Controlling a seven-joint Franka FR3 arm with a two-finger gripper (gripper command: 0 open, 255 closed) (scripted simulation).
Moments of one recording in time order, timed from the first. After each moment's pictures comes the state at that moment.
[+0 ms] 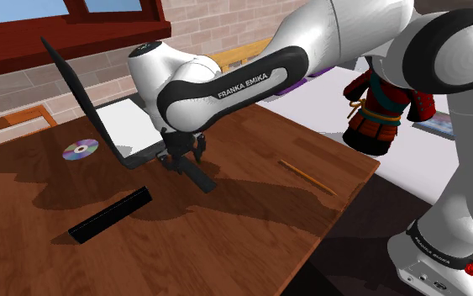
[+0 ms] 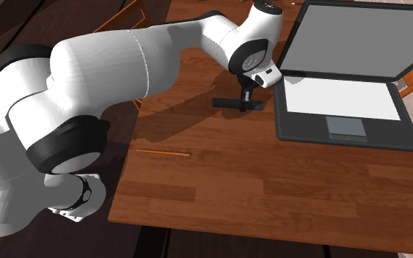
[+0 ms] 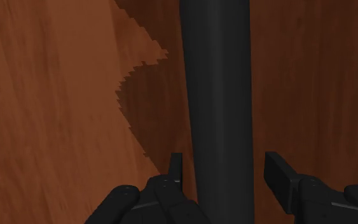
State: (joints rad) arm 0.30 0.58 0.47 -1.42 -0.33 1.88 0.82
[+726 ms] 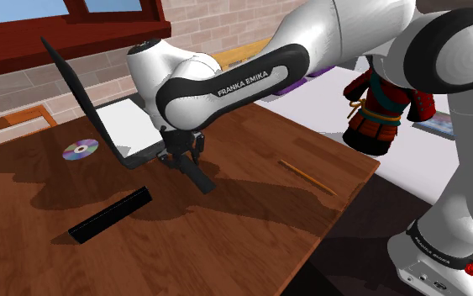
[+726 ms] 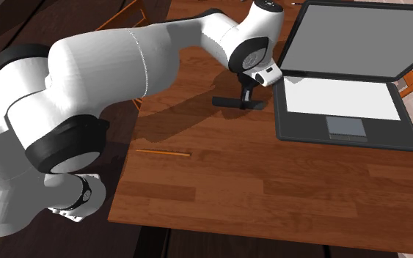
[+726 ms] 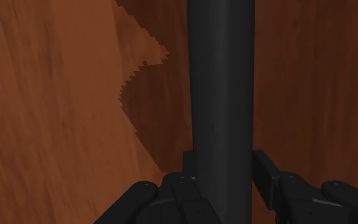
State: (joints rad) arm 0.30 0.58 0.47 -1.41 -0.33 1.87 0.82
